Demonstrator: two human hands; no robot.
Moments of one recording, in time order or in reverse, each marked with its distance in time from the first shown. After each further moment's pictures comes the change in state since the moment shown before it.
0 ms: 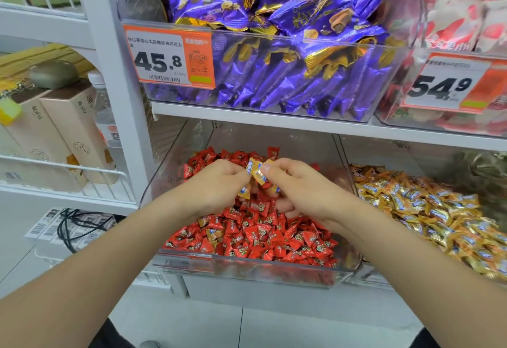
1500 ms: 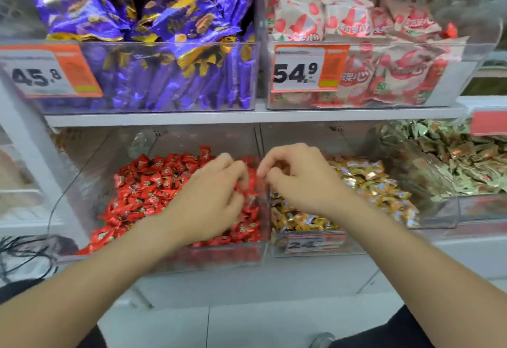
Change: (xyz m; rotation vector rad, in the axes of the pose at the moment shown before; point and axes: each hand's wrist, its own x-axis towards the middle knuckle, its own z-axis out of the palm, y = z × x) left_hand -0.015 0.072 0.101 0.614 0.159 0.581; right_hand -0.099 0.020 -0.102 -0.574 0.375 -0.288
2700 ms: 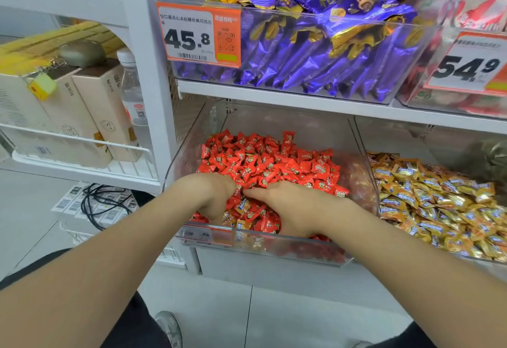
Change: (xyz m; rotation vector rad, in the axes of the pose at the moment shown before) left_hand -0.051 -0.121 -0.042 0.316 -0.828 -0.499; right_hand 0.060 -0.044 0.161 -0.575 -0.691 -0.450
